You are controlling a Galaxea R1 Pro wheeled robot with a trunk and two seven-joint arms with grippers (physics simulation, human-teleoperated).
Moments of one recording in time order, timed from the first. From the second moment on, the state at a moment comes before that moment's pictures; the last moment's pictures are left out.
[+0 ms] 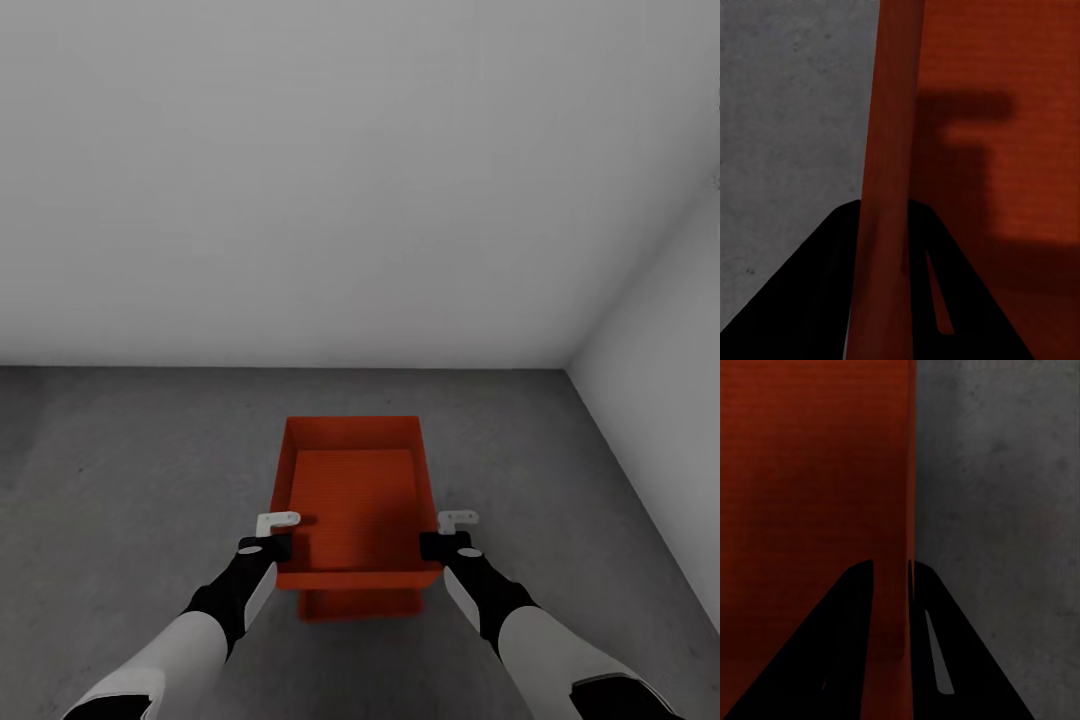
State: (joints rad) left arm -0.71 -0.14 0.09 -0.40 -0.06 0.17 0.22; right arm -0.74 0.10 0.11 -0.32 -0.06 0.07 -0.11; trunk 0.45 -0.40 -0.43
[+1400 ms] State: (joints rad) left arm -0.71 -0.14 0.09 -0.40 -0.07 0.17 0.22; right arm -0.74 0.10 0.11 -0.32 -0.07 0.07 -0.11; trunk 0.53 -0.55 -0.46
